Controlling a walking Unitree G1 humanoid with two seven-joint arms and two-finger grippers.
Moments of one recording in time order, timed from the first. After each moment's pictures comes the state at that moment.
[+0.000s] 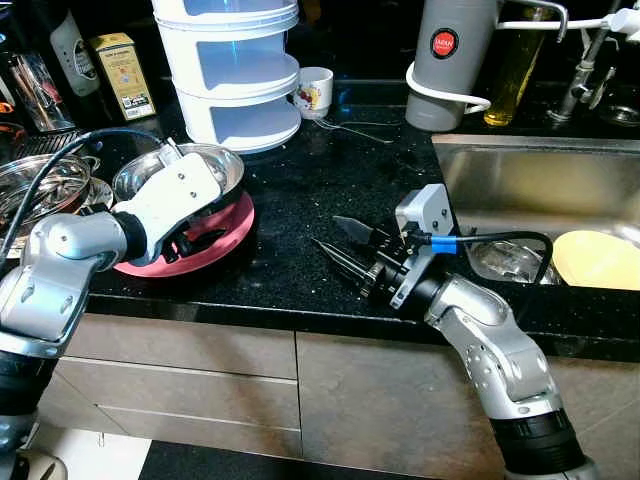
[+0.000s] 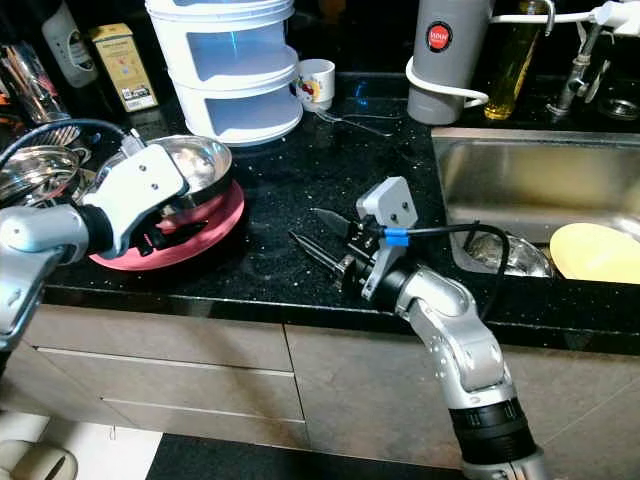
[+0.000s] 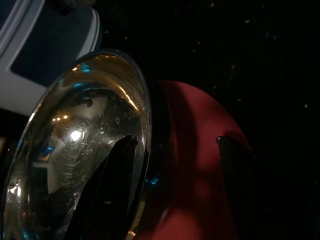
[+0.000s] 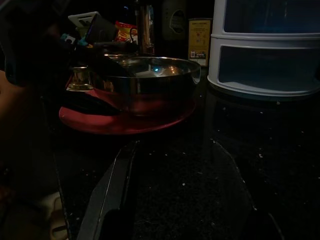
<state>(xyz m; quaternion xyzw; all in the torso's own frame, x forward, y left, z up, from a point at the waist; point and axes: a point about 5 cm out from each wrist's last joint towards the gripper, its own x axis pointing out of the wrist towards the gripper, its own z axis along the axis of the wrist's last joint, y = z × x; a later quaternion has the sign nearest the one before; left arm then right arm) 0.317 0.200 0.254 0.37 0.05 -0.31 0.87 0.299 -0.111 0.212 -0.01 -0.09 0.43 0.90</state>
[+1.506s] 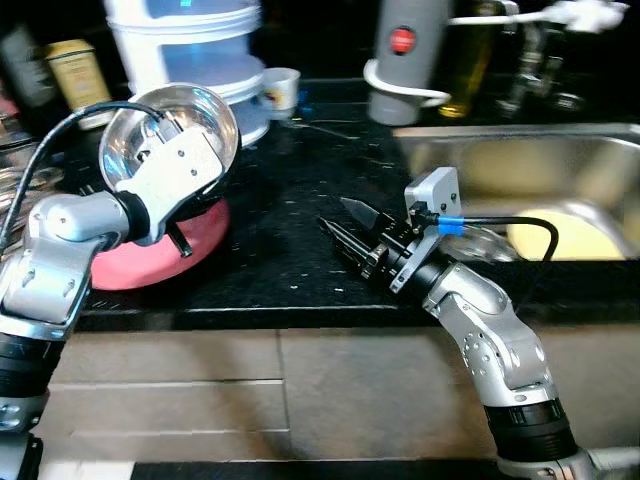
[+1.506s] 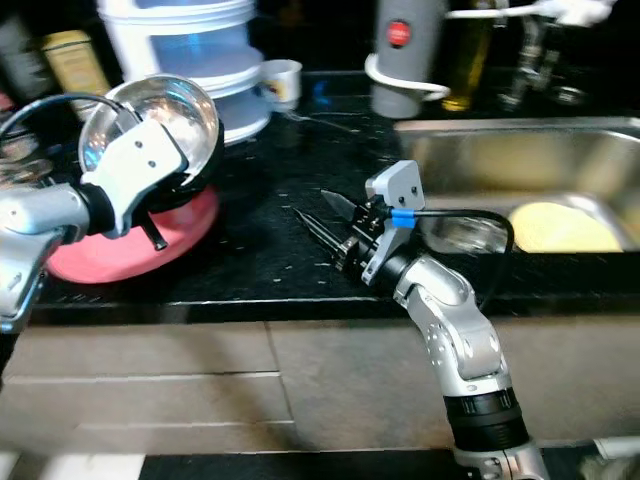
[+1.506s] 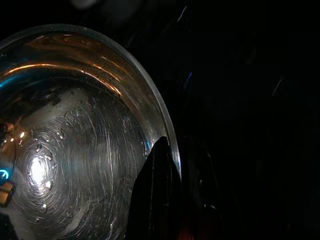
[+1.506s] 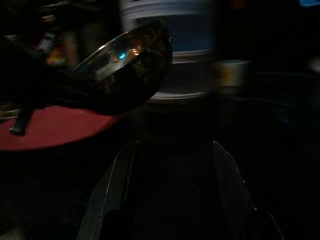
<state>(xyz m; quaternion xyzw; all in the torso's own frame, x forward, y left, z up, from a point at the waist) 0.325 0.184 0.275 0.36 -0.03 -0.30 0.88 0.308 -0.119 0.222 0.02 -0.11 0.38 0.92</state>
